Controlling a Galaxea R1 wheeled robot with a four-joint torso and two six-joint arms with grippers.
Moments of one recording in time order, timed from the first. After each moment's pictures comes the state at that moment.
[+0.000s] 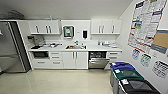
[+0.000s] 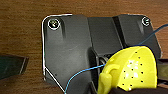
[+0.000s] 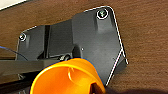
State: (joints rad) left arm 1.52 3.08 -2.85 0.73 -0.06 -0.74; right arm -1.58 2.87 -2.57 0.10 0.14 -0.04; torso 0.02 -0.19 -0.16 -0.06
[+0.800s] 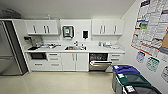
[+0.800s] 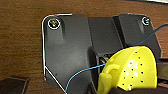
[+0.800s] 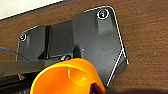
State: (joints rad) left arm 1.52 3.08 -2.85 0.73 -0.06 -0.74; right arm -1.58 2.87 -2.57 0.10 0.14 -0.04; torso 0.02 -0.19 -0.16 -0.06
